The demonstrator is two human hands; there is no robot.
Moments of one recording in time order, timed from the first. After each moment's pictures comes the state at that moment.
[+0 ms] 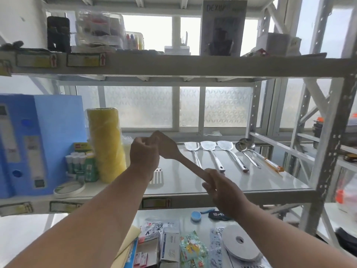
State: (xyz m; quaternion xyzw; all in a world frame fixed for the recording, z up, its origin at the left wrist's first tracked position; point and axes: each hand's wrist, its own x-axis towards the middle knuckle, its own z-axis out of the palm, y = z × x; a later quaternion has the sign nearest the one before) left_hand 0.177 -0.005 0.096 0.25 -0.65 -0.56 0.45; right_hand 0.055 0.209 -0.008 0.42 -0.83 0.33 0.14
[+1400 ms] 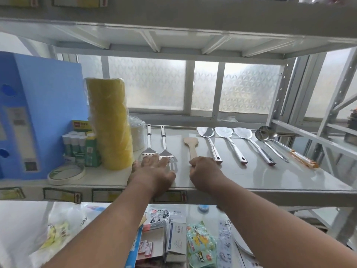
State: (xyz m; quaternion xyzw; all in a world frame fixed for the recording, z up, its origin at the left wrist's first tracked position) left_hand 0.159 -0.073 -0.008 0.27 -0.96 -0.10 0.06; right_hand 0.042 0.070 -0.004 0.34 -0.91 0.25 0.03
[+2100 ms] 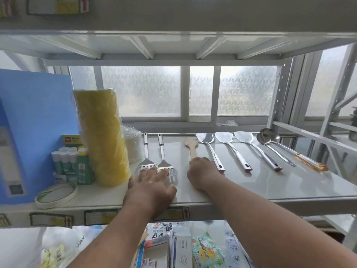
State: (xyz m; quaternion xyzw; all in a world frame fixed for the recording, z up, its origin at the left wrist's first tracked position) left_hand 0.156 -0.078 -0.015 0.26 -0.96 -0.09 0.07; right_hand -0.003 0.026 0.001 0.33 -0.94 0.12 0.03
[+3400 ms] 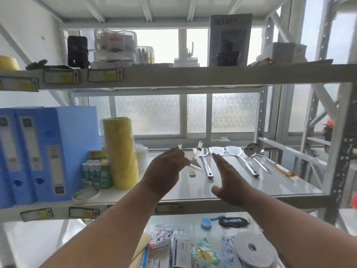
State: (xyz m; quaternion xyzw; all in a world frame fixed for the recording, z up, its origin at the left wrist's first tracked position) left_hand 0.192 -0.024 0.070 -0.11 -0.89 0.08 0.44; right_hand 0.048 0.191 0.034 0.42 -0.86 0.26 0.10
